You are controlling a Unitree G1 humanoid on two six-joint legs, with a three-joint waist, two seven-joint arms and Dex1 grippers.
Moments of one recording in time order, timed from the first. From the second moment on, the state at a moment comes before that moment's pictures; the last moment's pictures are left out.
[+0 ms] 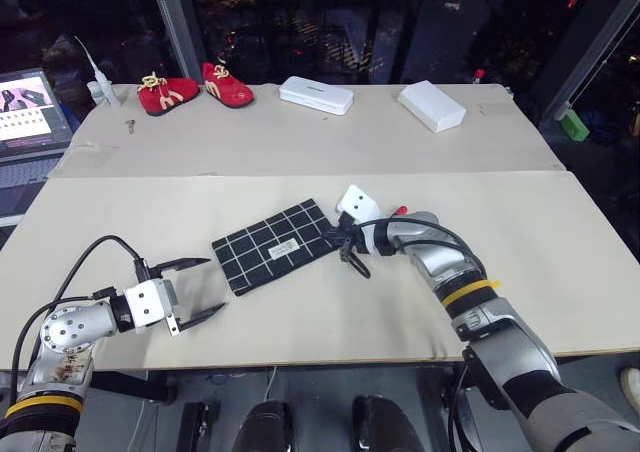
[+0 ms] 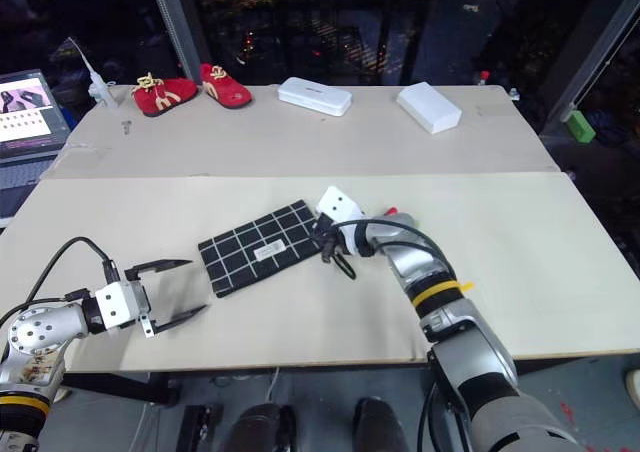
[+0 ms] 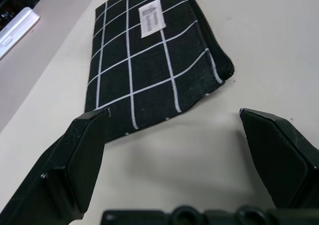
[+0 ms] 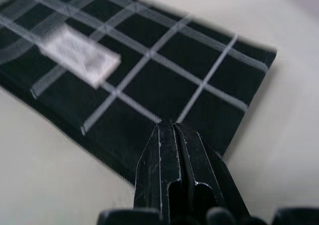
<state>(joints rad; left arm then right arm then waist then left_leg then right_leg) -0.10 0.77 0.11 0.40 -0.18 -0.67 -1.07 -0.86 -0.28 0.35 0.60 0.00 0.25 0.85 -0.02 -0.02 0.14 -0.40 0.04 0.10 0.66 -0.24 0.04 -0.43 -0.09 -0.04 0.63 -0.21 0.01</state>
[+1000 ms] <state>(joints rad) -0.42 0.65 -0.11 0.74 0.10 -1.05 -0.87 -0.87 -0.26 0.36 0.69 -0.13 0.11 0.85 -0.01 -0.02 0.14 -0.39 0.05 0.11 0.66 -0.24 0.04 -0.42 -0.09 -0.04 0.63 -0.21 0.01</state>
